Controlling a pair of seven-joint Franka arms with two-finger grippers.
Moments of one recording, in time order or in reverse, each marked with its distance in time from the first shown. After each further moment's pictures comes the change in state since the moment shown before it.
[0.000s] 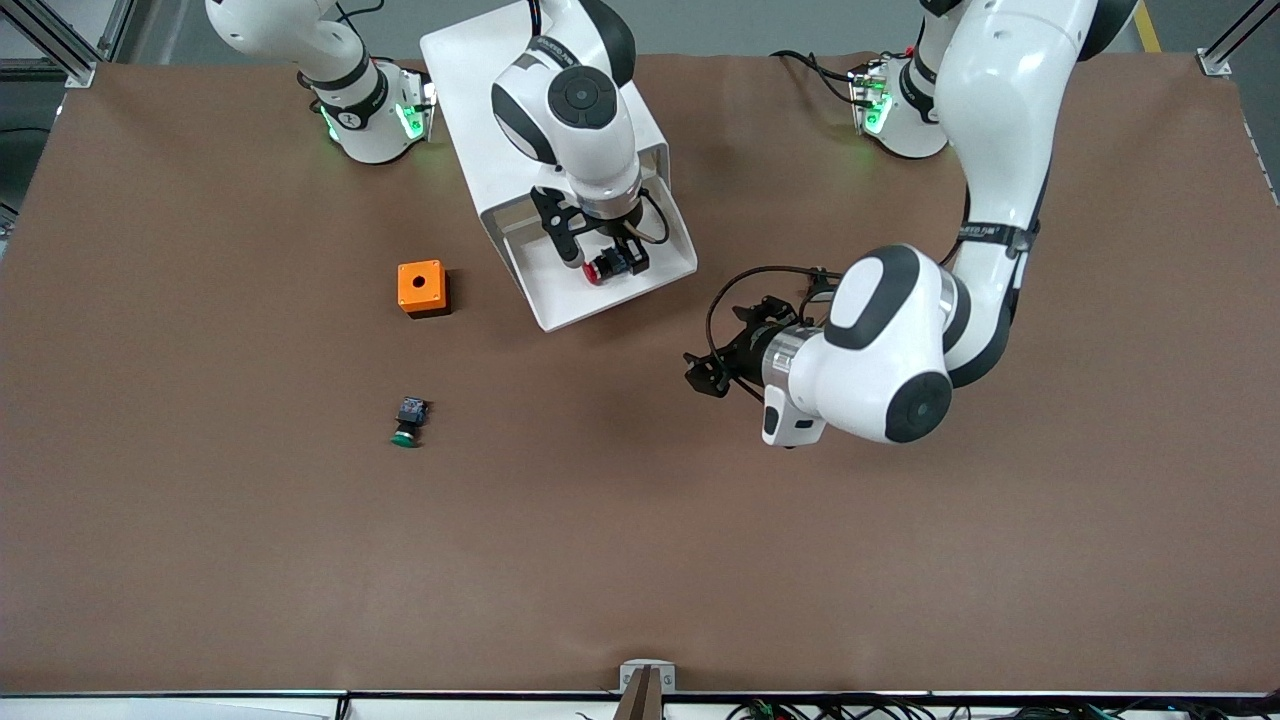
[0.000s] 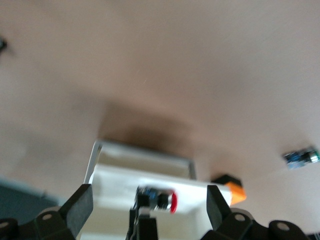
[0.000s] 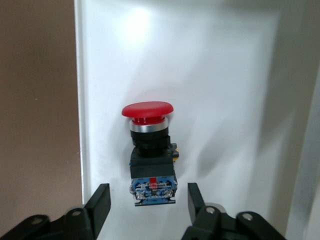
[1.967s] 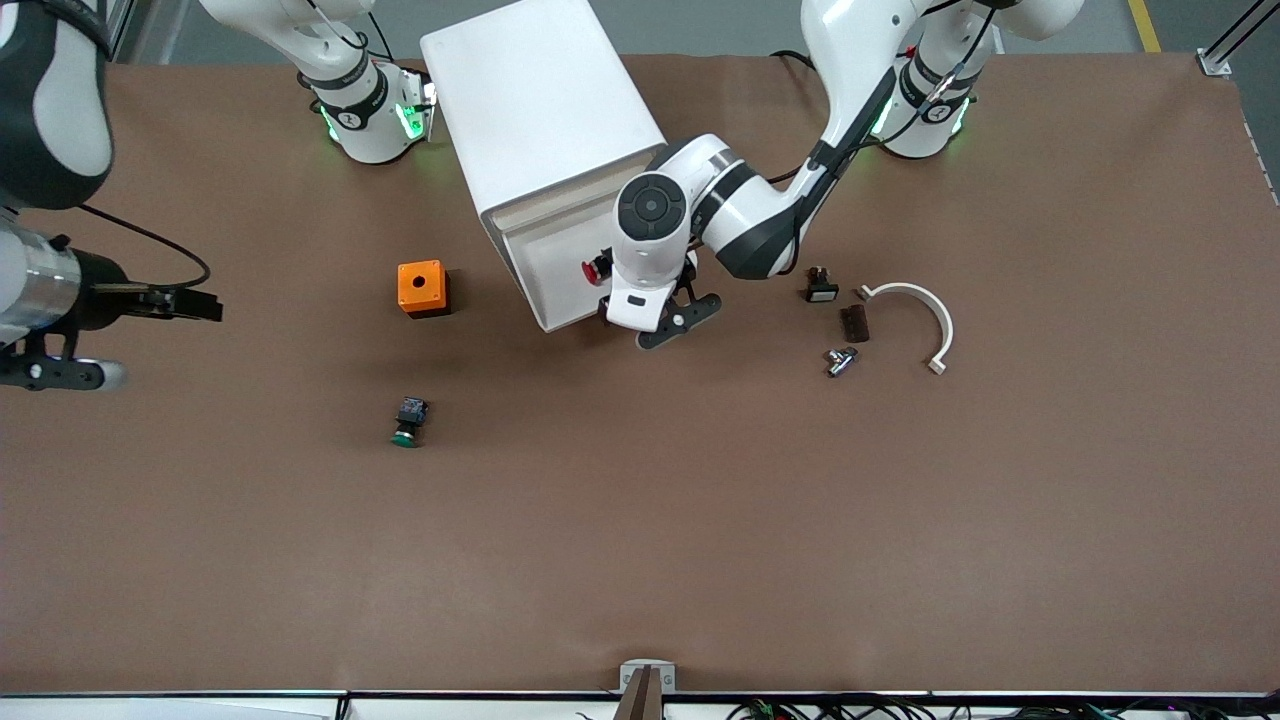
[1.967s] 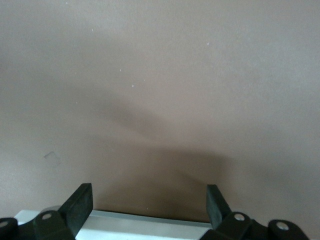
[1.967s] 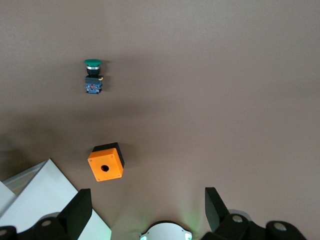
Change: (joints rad) left arm -0.308 -0.072 -0.082 -0.369 0.461 0.437 -0.196; right arm -0.884 -0.057 -0.043 0.457 -0.133 -0.829 -1.880
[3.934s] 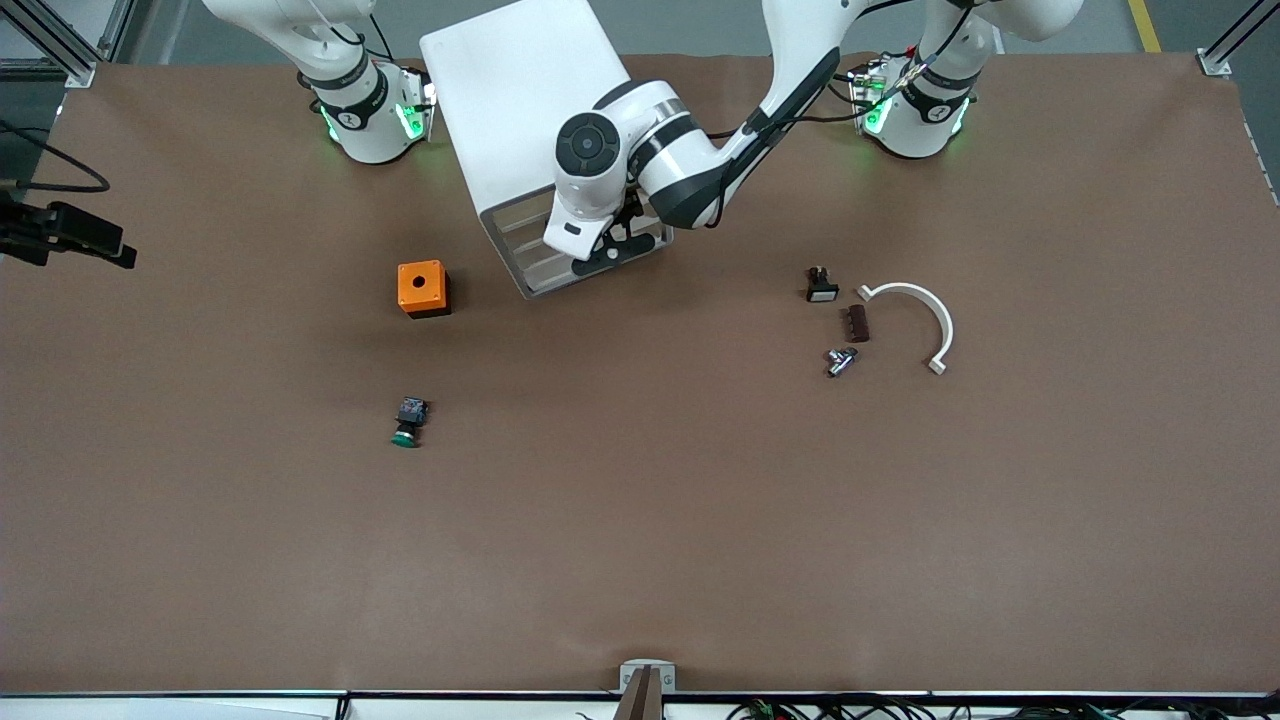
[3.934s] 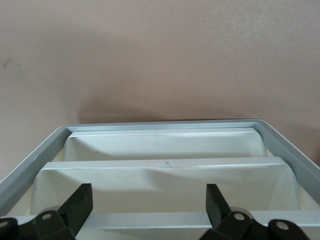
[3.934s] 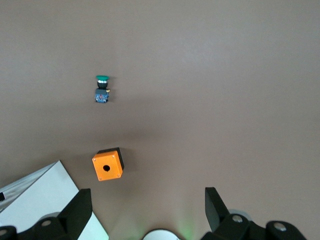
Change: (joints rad) left arm -0.041 0.016 -0.157 -0.011 -0.057 0.000 0.000; right arm -0.057 -0.213 0.021 -0.066 0.000 0.040 -0.039
